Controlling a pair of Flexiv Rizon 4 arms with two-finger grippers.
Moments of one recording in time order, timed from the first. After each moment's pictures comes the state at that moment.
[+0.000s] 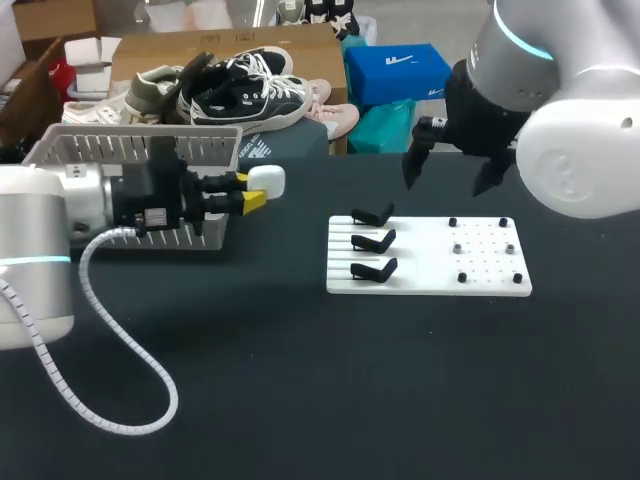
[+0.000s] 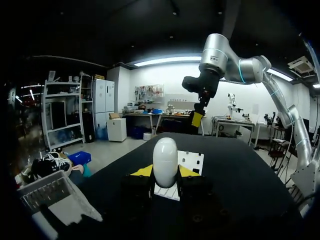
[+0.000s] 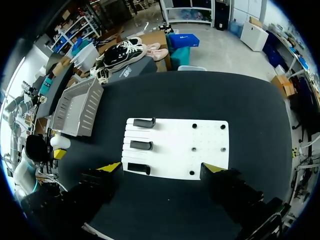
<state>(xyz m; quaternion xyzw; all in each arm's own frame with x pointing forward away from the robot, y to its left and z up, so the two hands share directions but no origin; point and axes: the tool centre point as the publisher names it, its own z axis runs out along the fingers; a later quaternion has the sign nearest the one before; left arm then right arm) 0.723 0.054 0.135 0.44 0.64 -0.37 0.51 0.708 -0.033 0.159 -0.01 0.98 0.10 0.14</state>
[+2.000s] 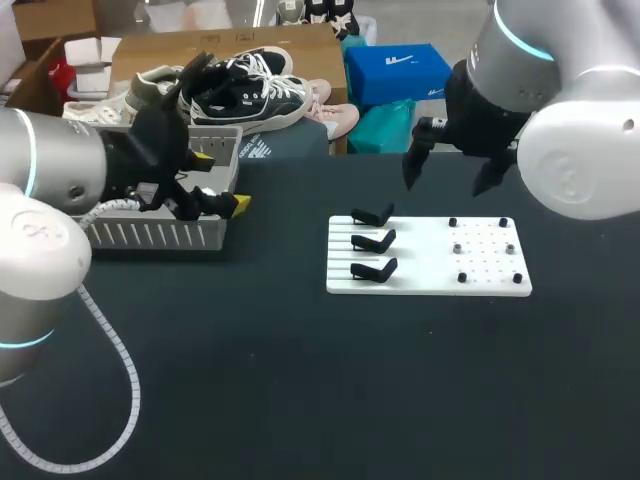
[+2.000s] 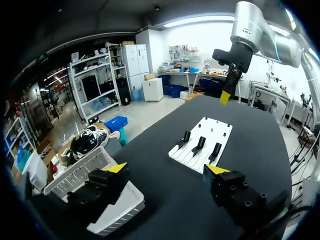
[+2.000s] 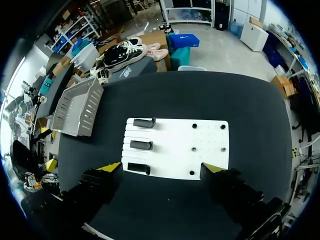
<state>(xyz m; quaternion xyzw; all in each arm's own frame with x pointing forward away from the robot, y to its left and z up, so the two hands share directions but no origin) 0.709 0.084 0.158 0.41 0.78 -0.17 0.43 0.707 -0.033 0.159 -0.01 0.98 0.10 0.14</state>
